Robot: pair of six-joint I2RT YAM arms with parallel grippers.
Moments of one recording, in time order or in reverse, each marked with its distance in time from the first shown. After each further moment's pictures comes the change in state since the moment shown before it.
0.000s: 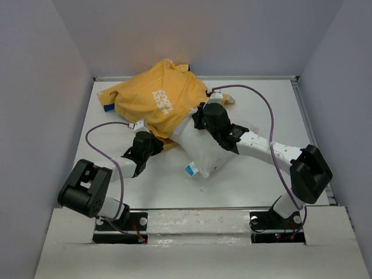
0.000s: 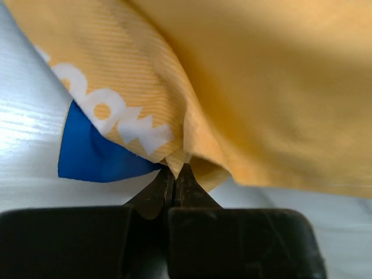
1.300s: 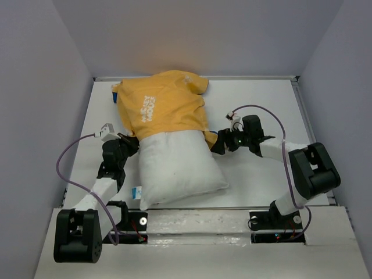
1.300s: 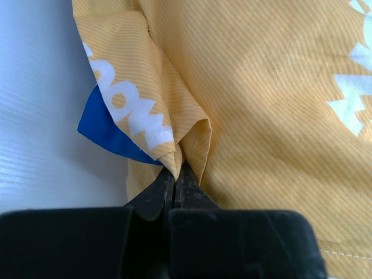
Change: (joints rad) left arm 0.354 -0.447 -0.181 -0.023 0.185 -0.046; right arm -0.457 -0.025 -0.424 0.018 -0.958 -0.352
